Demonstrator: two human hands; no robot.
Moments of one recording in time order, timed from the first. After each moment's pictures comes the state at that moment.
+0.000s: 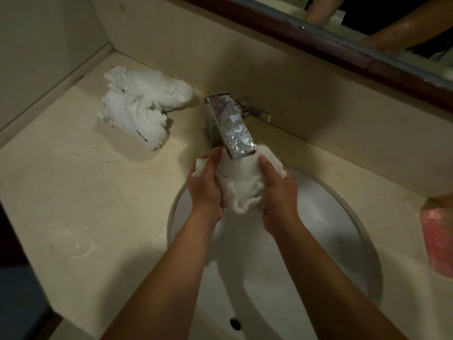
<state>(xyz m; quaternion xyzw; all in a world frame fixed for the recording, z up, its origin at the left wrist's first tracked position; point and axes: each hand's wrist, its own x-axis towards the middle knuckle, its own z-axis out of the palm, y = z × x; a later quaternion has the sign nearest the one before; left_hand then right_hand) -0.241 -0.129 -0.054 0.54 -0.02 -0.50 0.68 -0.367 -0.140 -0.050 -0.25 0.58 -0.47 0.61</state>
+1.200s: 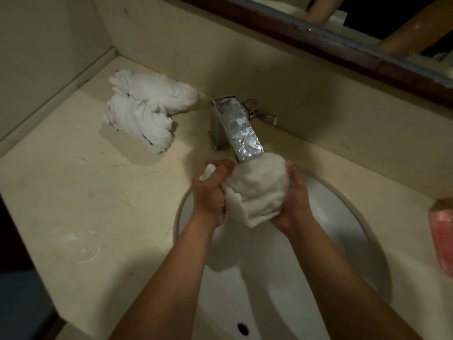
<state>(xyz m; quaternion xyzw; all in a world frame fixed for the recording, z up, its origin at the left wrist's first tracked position) -0.231 -0.118 -0.052 0.51 -0.10 -0.53 0.67 -0.385 -0.148 -0.048 -0.13 0.48 -0.40 0.76</state>
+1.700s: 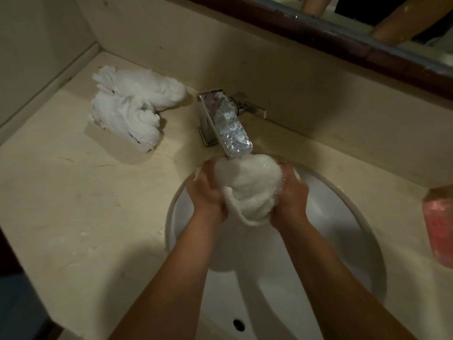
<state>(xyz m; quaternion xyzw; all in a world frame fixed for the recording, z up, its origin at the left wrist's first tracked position) -0.250 -0.129 -0.057 0.58 0.03 -0.50 0.64 -0.383 -0.145 -0.044 -0.18 0.65 -0.48 0.57</state>
